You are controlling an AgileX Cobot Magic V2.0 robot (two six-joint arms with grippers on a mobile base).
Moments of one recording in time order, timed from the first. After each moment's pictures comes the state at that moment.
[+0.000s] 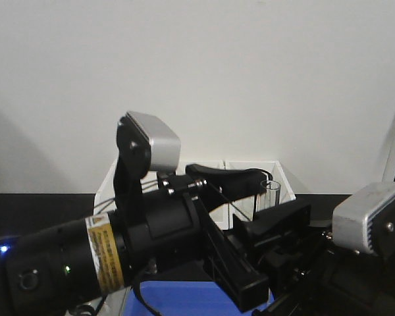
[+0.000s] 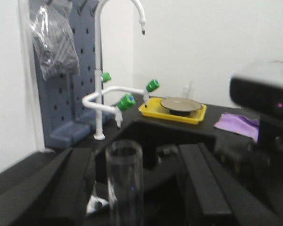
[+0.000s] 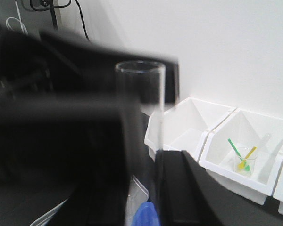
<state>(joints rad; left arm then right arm) -0.75 1.37 -1.11 0.95 -0.44 -1.02 0.69 1.00 -0.69 -0.03 -0.16 0.07</state>
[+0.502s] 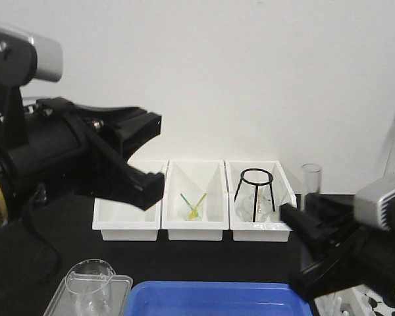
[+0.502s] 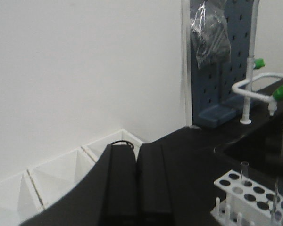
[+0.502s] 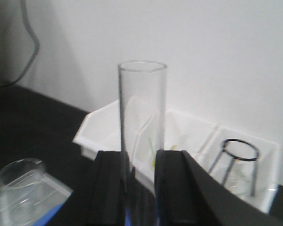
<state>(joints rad) -0.75 1.15 -1.15 0.99 0.22 -0.94 0.43 1.00 -0.68 0.07 -0.20 -0.16</state>
